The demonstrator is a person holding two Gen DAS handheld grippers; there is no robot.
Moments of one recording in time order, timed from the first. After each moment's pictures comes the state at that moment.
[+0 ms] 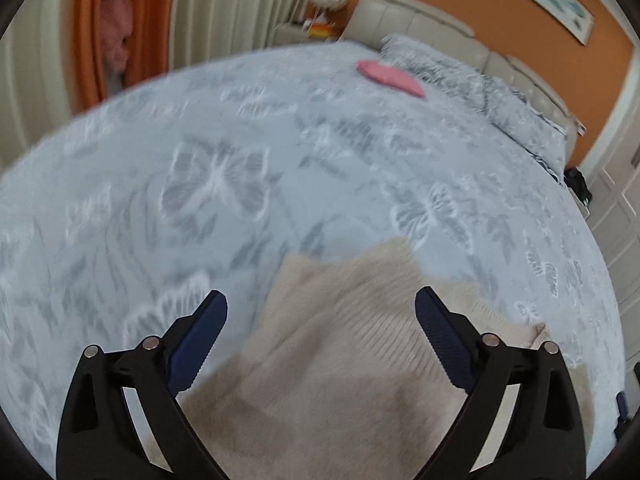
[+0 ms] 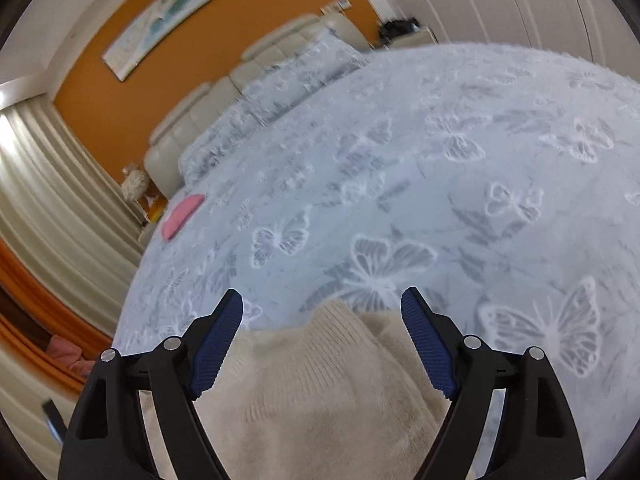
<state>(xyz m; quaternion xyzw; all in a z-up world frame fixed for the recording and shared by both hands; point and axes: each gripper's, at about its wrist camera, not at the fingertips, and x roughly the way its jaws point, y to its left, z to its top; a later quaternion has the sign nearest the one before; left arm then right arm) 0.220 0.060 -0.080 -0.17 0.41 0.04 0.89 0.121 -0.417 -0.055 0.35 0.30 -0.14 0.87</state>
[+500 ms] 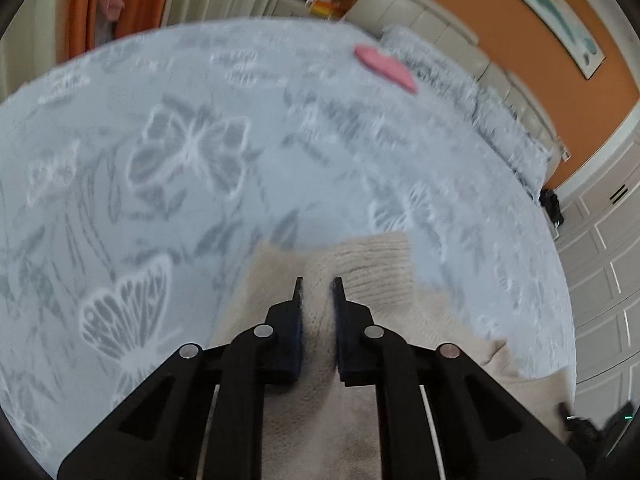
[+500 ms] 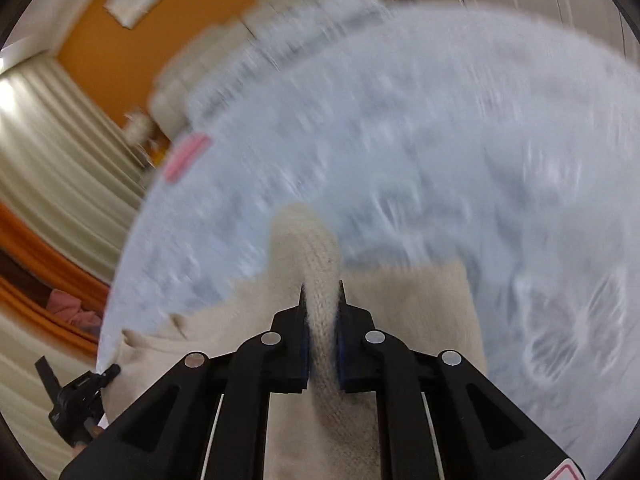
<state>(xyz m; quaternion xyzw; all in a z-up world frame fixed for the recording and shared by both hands) 0.235 0.068 -0.075 -0.24 0.42 0.01 0.88 0.142 -0.400 -0.051 0.31 0.35 -0.09 0.88</state>
